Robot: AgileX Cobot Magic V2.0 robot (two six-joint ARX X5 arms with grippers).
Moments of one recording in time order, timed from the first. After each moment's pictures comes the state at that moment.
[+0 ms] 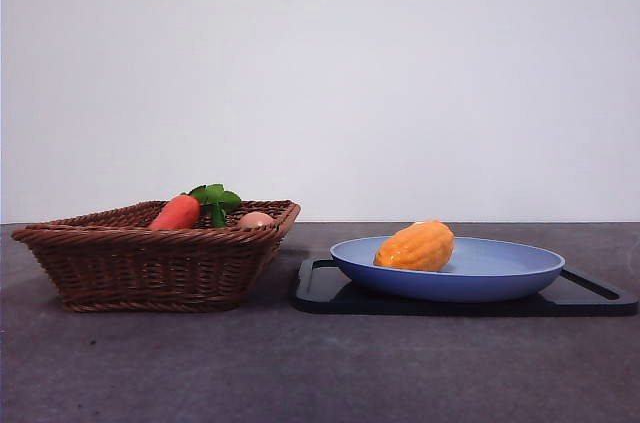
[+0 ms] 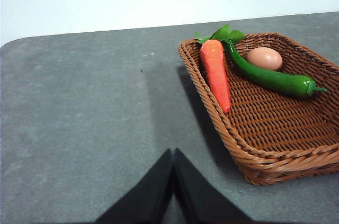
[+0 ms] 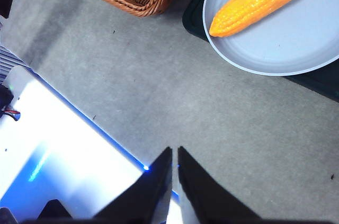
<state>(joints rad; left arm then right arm) 0.02 0.00 0.03 -0.17 0.15 0.07 0.26 0.88 1.04 -1.14 -0.55 -0.03</state>
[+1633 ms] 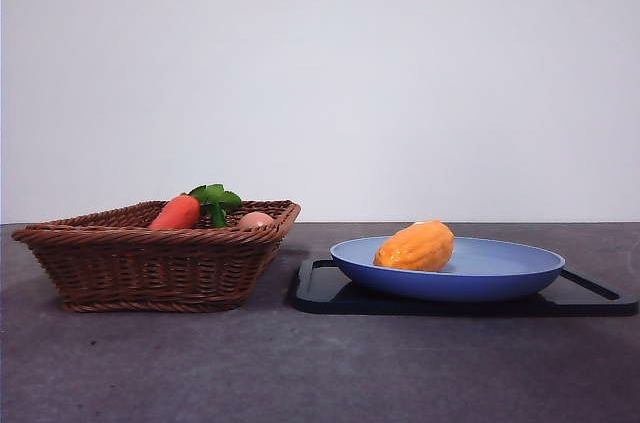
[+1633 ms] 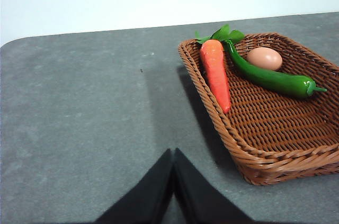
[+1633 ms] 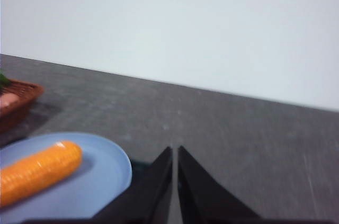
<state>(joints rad) 0.02 0.00 0.03 -0.17 0.15 0.07 -0.02 0.10 0.12 0.01 -0.20 -0.07</state>
